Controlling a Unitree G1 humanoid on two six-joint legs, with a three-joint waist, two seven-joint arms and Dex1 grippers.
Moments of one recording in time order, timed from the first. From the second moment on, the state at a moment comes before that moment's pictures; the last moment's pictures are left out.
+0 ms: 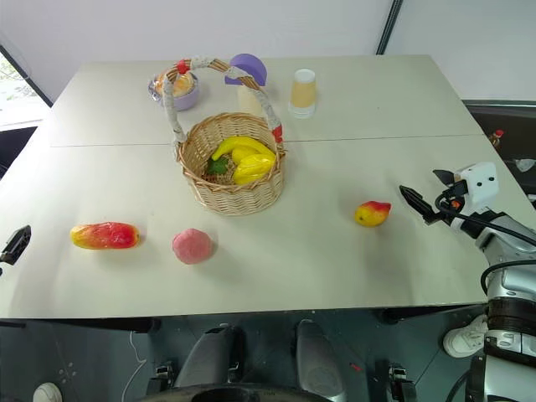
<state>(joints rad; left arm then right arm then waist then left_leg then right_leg) 0.17 0.67 0.78 0.10 -0.50 0.30 -0.51 -0.28 -0.76 -0.37 0.40 0.34 0.09 0.83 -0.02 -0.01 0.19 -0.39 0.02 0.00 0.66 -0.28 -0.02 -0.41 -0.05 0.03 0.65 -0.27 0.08</state>
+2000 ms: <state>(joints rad) -0.21 1.15 0.11 0.26 -0.17 -0.06 -1.26 -0.33 -0.65 0.11 -0.52 0.51 0.49 0.91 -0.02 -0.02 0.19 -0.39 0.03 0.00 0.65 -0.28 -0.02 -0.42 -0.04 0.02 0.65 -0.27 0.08</state>
